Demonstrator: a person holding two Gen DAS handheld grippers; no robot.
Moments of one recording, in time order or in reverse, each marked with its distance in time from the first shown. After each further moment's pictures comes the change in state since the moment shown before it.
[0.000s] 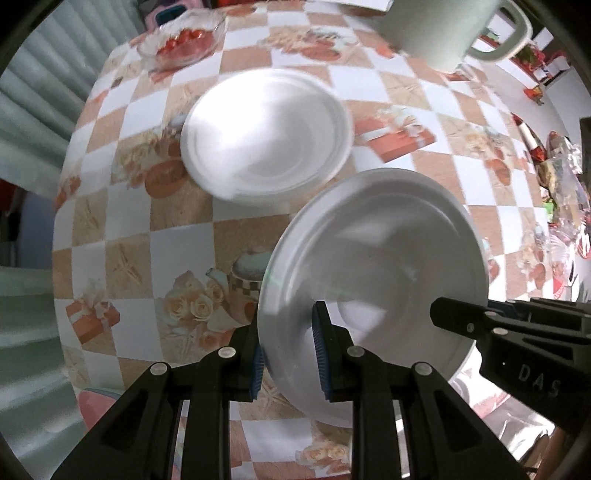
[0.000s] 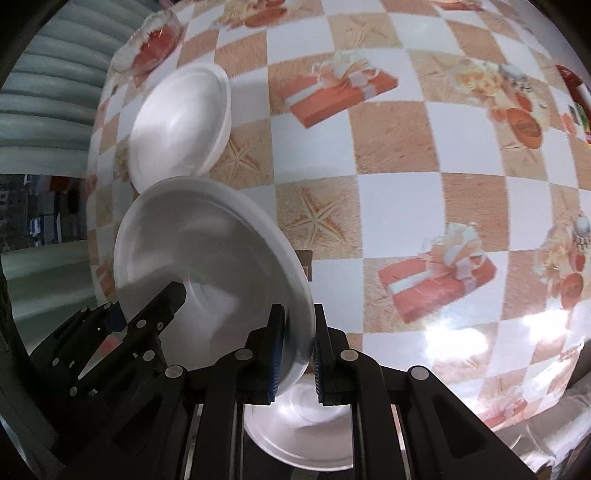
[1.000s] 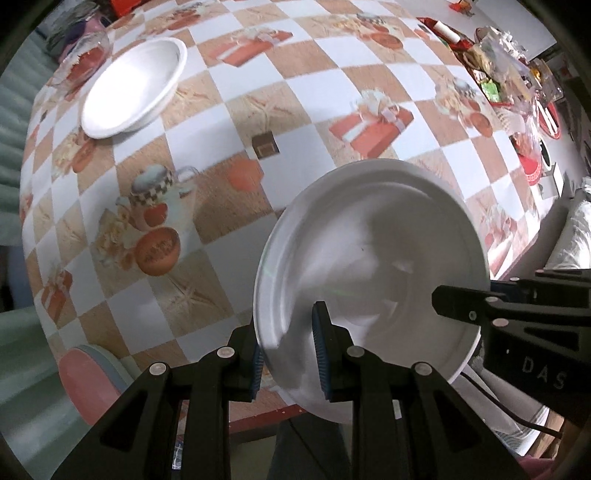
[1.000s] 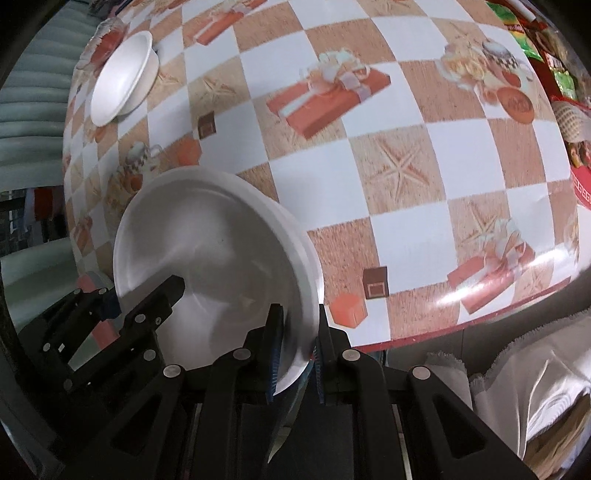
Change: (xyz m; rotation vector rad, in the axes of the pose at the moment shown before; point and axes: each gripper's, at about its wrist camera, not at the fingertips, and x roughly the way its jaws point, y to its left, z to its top) left arm 0.007 -0.057 -0.098 0.308 0.125 -0.051; right arm -0.004 -0.066 -0.124 0.190 0.062 -0.018
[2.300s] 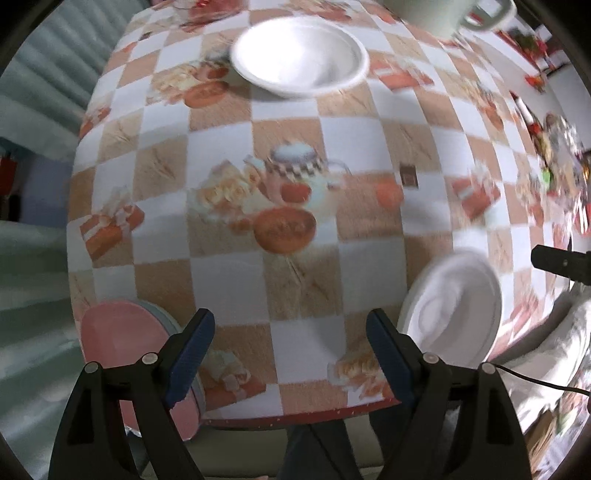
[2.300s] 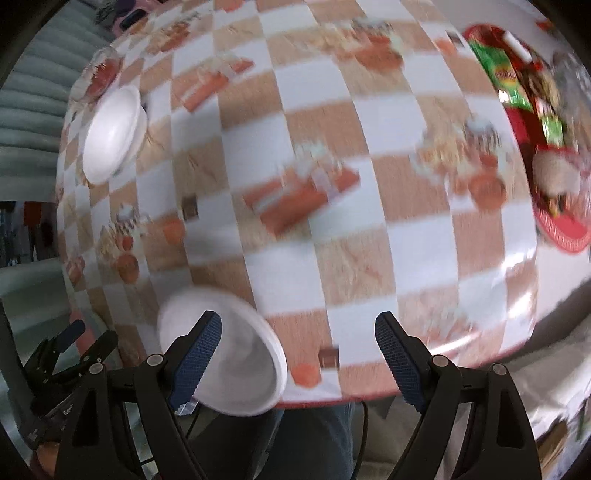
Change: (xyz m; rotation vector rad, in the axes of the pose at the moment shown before) left arm -0.022 0.128 -0.022 -0.343 -0.040 0.018; right arm -0.052 -0.016 0.058 -0.054 -0.129 -0.078
